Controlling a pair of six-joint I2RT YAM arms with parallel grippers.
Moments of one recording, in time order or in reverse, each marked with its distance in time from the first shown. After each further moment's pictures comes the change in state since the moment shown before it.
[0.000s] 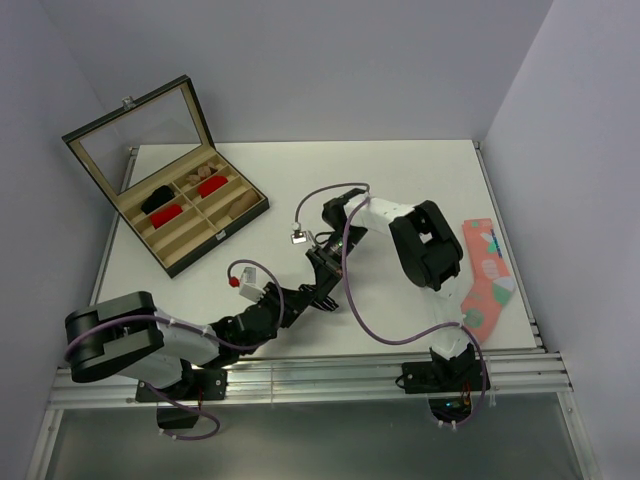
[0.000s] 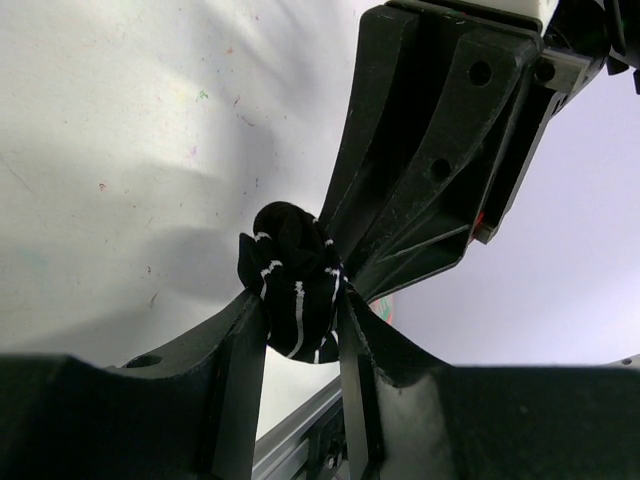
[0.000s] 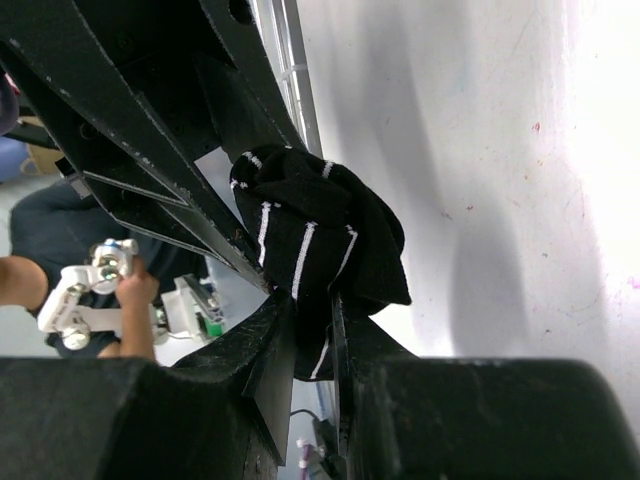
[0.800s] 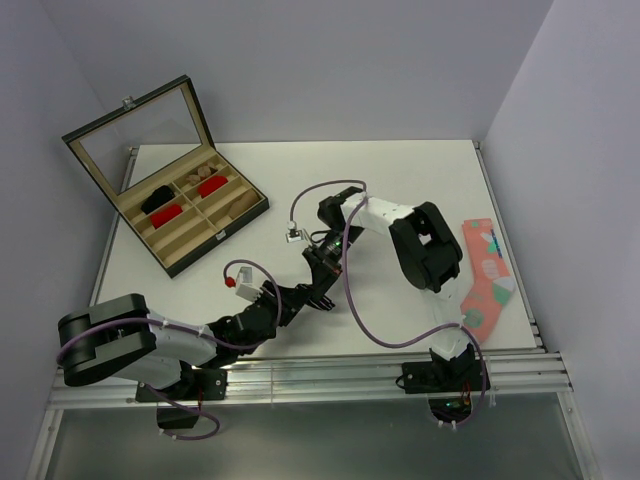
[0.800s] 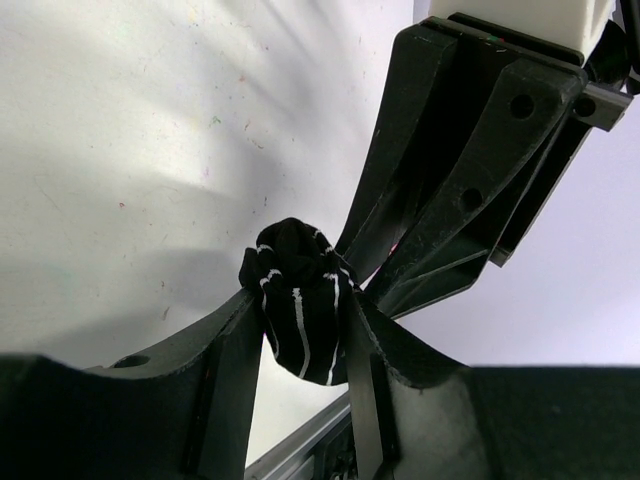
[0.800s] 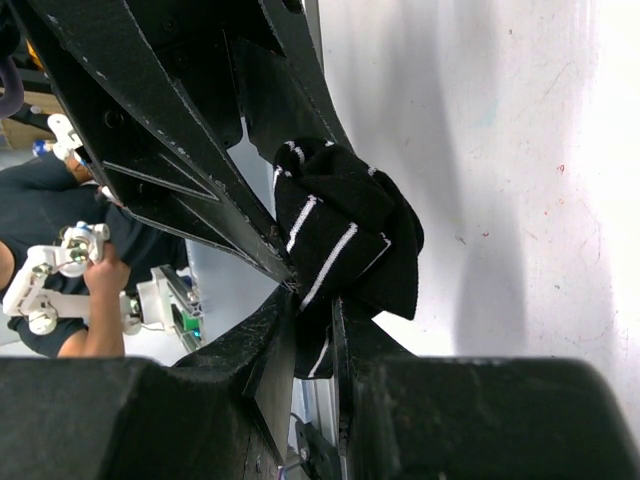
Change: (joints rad) left arm 0.001 -0.045 0.000 -0.056 -0.048 0.006; right arm 0.023 -0.011 0.032 -0.019 -0.019 -0.069
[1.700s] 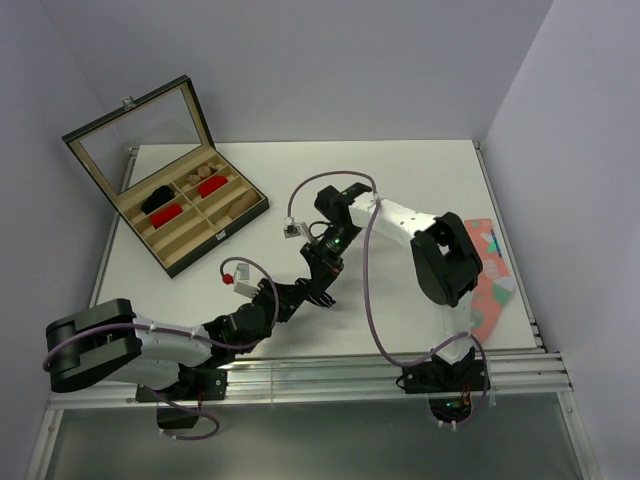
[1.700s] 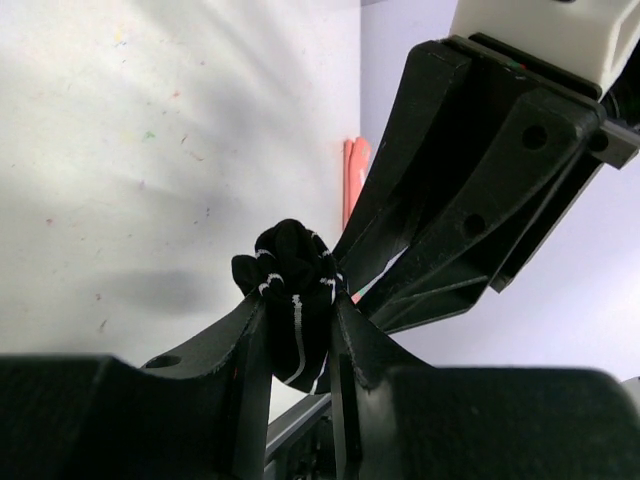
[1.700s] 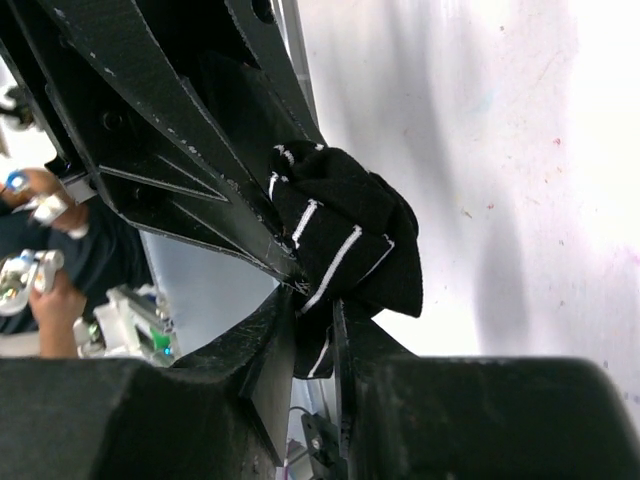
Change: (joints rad) left arm -0.003 -0.070 0.002 0.018 -0.010 0.030; right arm 0.039 -0.162 -0.036 0.096 0.133 0.177
